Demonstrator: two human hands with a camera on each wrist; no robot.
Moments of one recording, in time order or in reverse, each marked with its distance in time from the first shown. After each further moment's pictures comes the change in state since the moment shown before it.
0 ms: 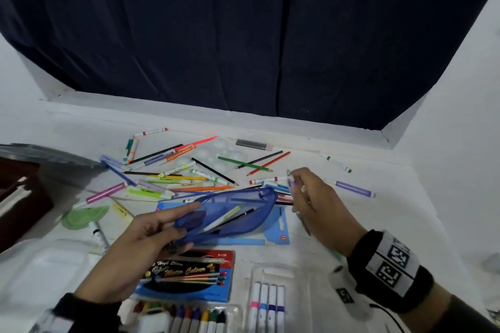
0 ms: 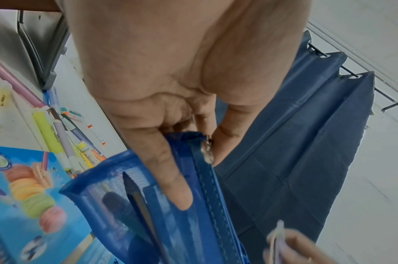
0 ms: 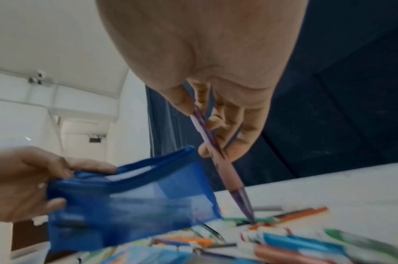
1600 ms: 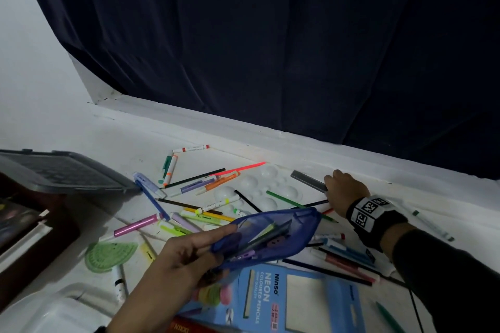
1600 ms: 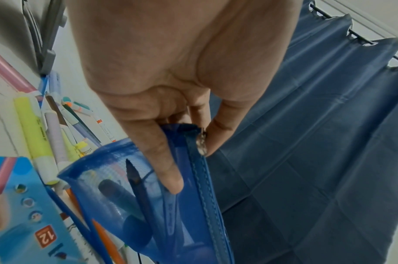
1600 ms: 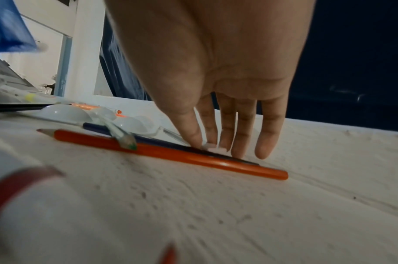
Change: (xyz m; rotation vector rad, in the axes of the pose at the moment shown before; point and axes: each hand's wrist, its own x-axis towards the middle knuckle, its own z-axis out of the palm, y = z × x) left_hand 0.089 0.023 -0.039 -0.039 0.020 -0.036; right_hand 0.238 0.111 0.102 -0.882 -0.389 0.193
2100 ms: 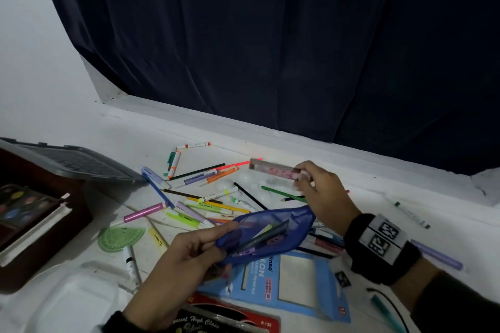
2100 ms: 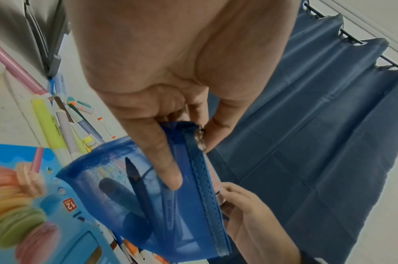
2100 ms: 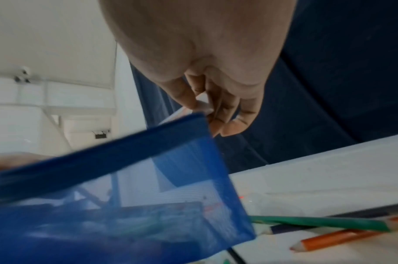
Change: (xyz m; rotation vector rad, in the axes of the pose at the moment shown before) left_hand -0.028 -0.017 0.009 -0.016 -0.021 0.054; right_hand -0.108 -0.045 -0.063 0.905 0.409 -0.326
